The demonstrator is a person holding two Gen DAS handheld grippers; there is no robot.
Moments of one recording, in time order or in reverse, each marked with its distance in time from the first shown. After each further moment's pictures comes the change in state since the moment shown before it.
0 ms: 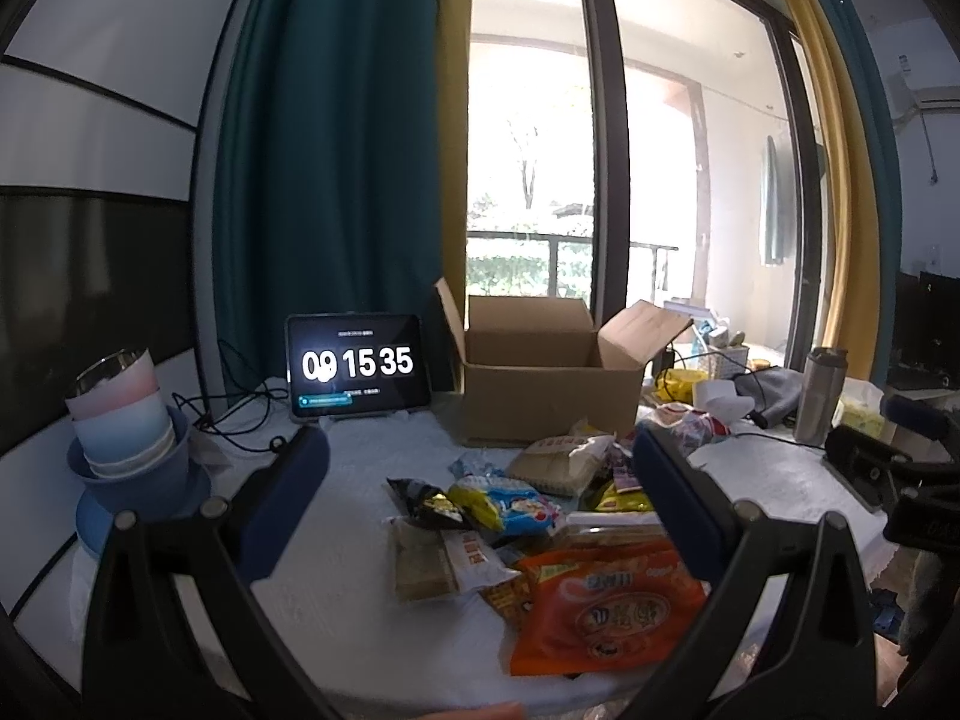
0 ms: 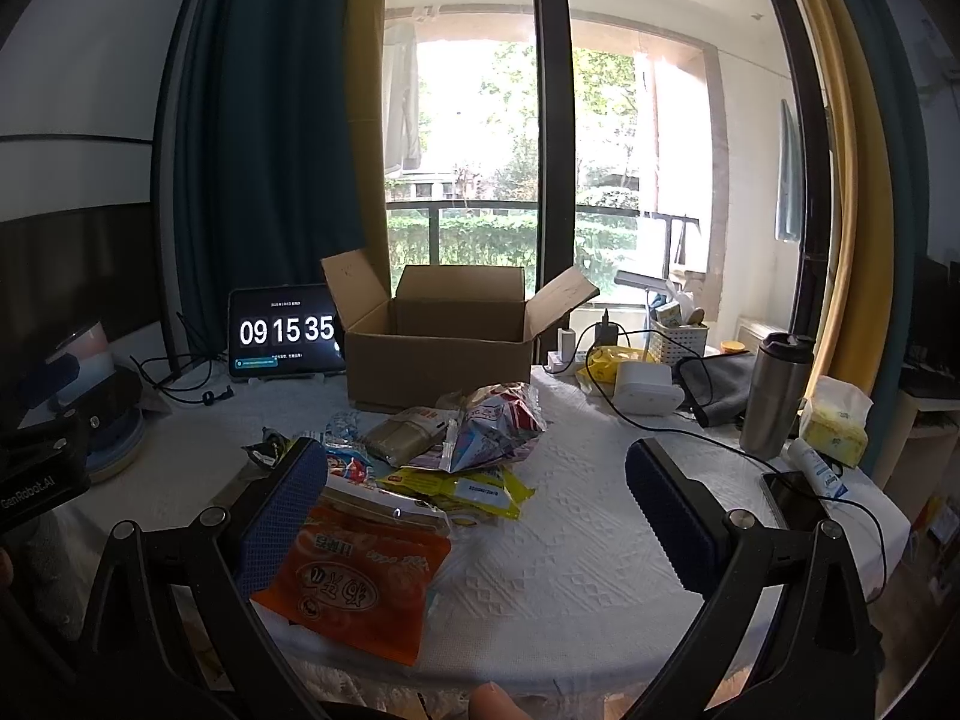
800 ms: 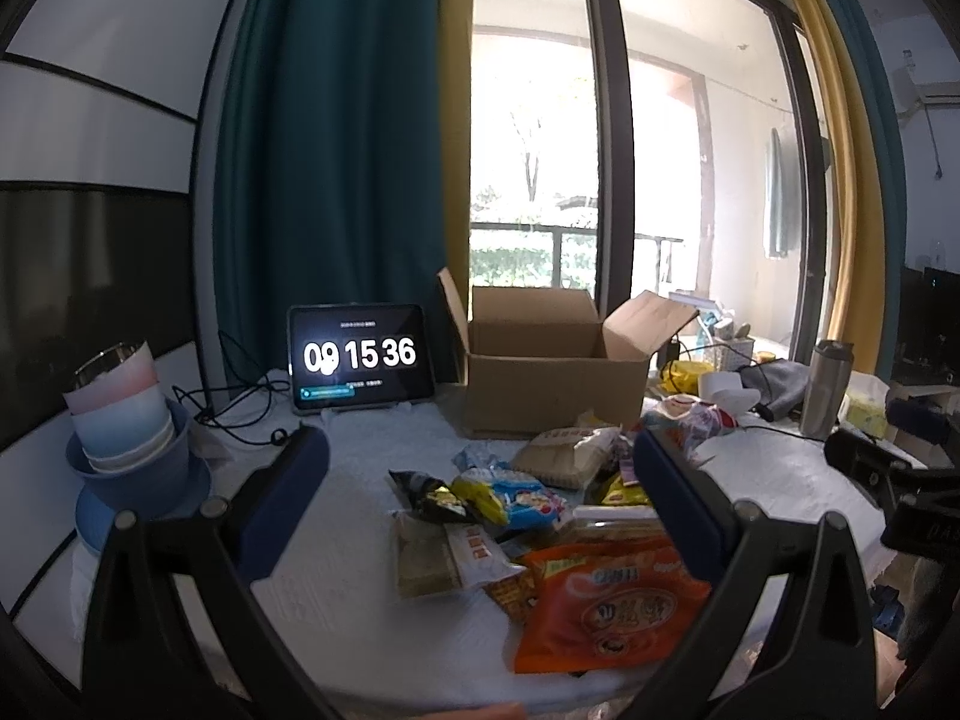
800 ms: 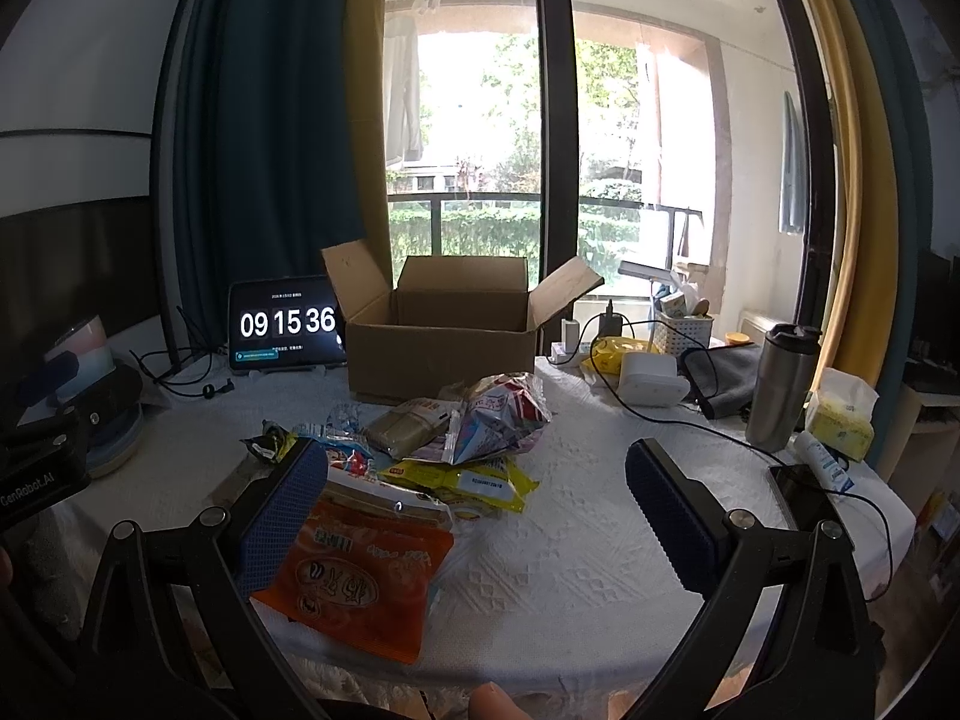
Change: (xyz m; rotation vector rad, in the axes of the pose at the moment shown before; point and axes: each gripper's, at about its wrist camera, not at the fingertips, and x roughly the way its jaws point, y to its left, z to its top) left arm 0.008 -0.001 -0.003 0.001 0.025 0.007; right arm 0.006 0.000 -0.002 0.004 0.022 0.006
